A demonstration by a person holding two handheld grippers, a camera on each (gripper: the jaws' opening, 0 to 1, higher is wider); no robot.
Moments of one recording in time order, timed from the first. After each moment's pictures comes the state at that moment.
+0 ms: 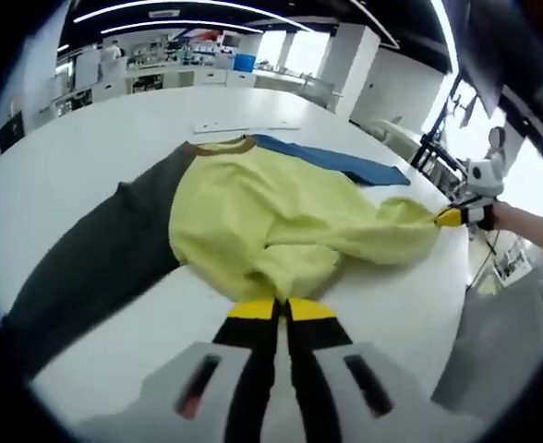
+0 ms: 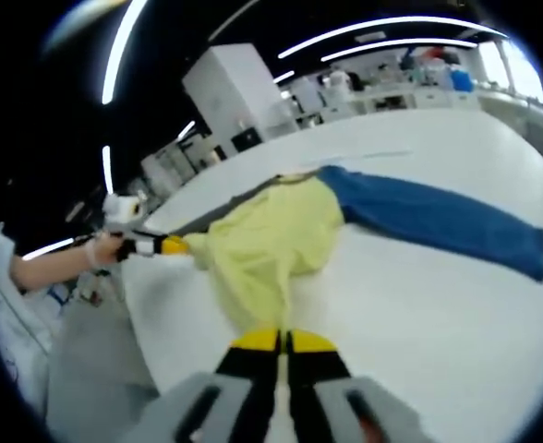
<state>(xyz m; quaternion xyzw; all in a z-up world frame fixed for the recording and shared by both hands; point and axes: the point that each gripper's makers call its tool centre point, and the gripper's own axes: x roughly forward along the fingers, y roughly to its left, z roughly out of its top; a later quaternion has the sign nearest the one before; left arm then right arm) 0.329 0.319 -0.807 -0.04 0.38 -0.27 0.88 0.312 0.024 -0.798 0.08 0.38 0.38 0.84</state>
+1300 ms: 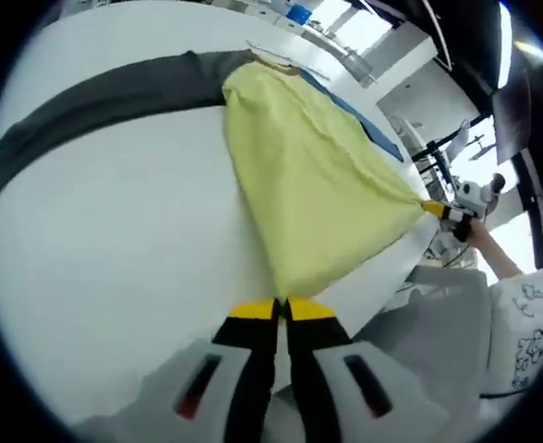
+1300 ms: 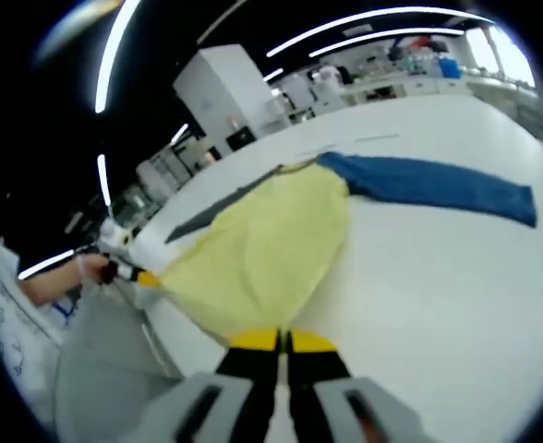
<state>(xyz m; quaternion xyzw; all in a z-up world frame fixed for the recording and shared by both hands) 0.189 0.362 -0.838 -0.17 0.54 -0.24 0.79 0.261 0.011 -0.806 0.11 0.40 0.37 0.83</state>
